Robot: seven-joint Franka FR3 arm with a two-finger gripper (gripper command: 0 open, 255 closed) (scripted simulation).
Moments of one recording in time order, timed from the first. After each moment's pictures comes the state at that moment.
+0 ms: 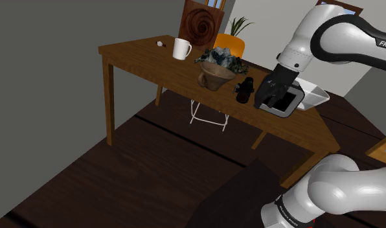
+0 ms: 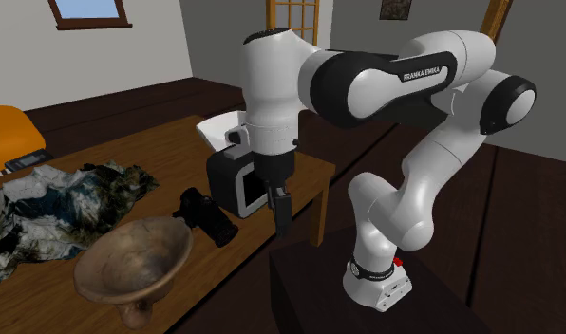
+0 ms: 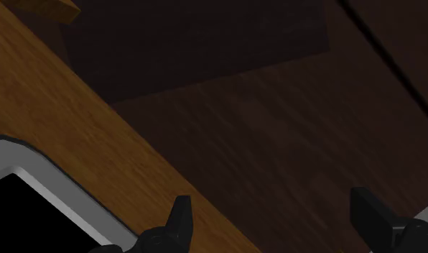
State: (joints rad) arm -0.02 -0.78 0.00 -2.41 0.09 1.62 0.14
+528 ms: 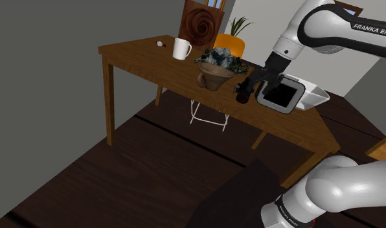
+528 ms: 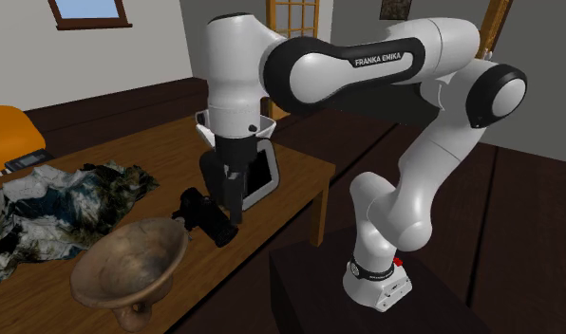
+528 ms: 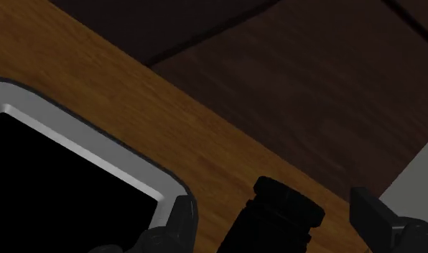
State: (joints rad) arm -0.09 -0.61 -0.03 -2.27 0.09 1.71 0.24
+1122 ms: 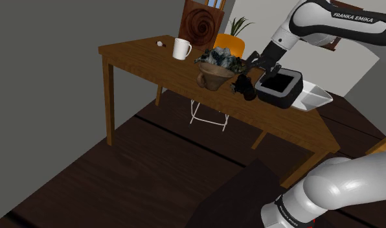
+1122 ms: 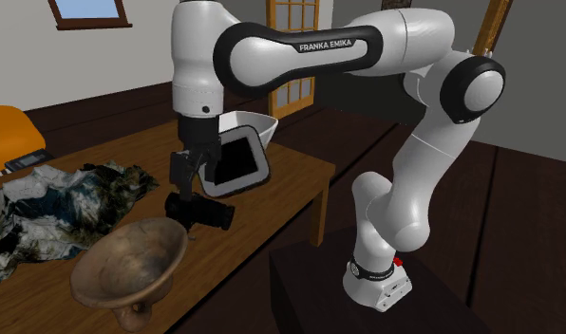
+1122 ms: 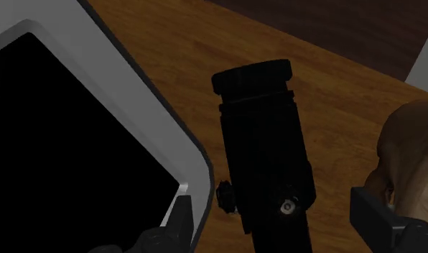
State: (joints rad) arm -0.17 -0.44 -0.07 -2.10 0.10 1.81 0.37
